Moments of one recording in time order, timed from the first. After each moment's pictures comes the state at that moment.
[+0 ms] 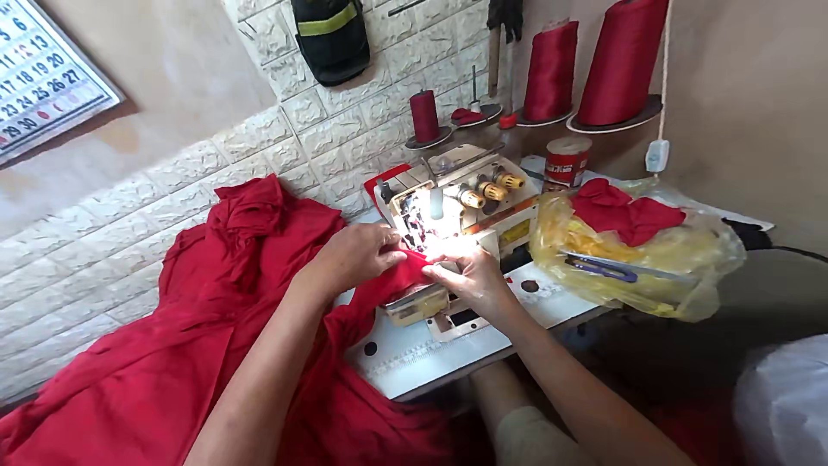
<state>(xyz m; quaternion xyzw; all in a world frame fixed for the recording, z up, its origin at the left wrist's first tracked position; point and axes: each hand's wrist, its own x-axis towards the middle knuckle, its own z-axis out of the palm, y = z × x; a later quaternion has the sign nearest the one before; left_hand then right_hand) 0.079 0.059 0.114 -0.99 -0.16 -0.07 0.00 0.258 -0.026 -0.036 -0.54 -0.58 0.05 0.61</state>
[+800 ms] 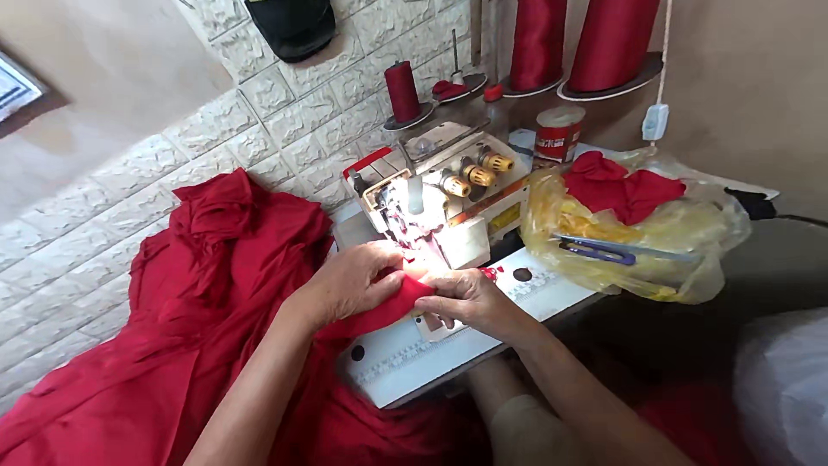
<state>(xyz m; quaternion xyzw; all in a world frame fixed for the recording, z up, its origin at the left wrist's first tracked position) 0.089 0.063 0.078 -0.99 -0.08 -0.05 -0.04 0.263 -0.052 -0.052 -0.33 -0.60 0.36 0.63</state>
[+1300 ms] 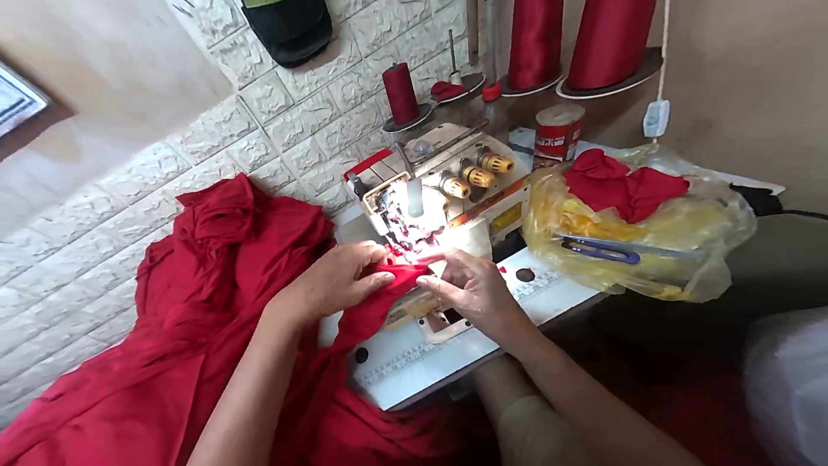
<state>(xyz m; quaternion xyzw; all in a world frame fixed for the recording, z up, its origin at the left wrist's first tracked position) 0.075 0.071 0.092 -0.99 -0.14 -0.04 -0.07 0.254 -0.045 -0.050 -0.49 -0.55 0.13 0.66</state>
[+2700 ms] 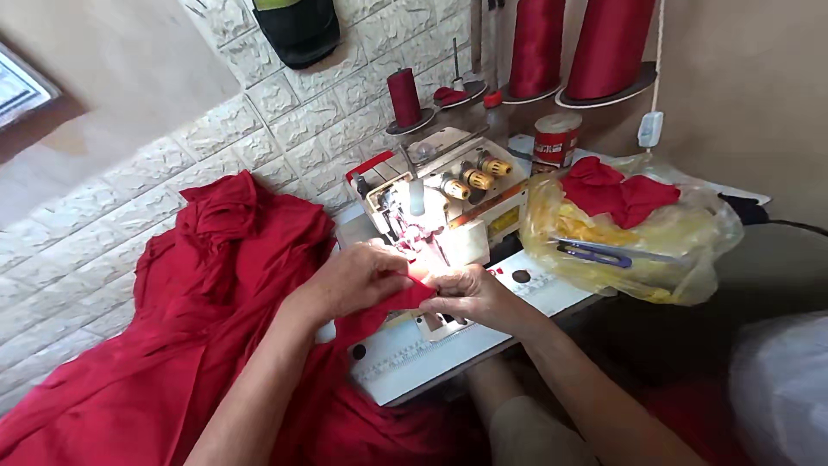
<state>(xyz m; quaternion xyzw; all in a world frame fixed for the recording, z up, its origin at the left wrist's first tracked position) 0.087 0.063 0.082 -1.00 -0.03 -0.06 -0.04 0.274 -0.050 -0.048 -0.32 -0.64 0.35 0.60</state>
